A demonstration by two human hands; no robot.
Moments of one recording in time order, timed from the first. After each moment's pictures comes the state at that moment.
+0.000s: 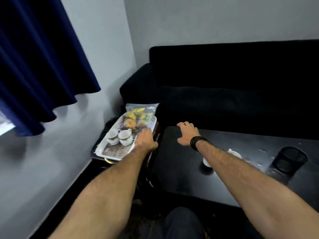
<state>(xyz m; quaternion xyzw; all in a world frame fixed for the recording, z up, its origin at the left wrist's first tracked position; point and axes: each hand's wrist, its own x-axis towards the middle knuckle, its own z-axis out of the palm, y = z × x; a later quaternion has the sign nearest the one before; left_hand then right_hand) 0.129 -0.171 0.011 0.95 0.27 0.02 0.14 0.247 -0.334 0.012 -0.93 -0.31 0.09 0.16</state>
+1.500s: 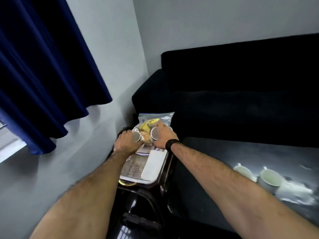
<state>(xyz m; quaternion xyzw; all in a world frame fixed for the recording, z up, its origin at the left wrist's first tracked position) 0.123 -0.028 0.043 0.93 0.36 0.07 0.08 0.233 -0.158 0.026 -0.87 -0.36 0.09 0.32</state>
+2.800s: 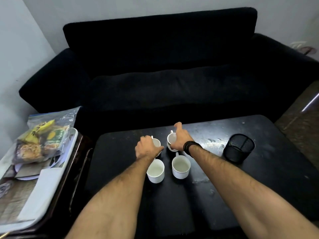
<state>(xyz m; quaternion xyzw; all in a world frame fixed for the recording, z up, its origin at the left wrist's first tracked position) 0.376 -0.353 -0.123 0.96 0.25 -0.04 0.16 0.435 -0.499 -0.122 -0.94 -0.09 0.12 0.32</state>
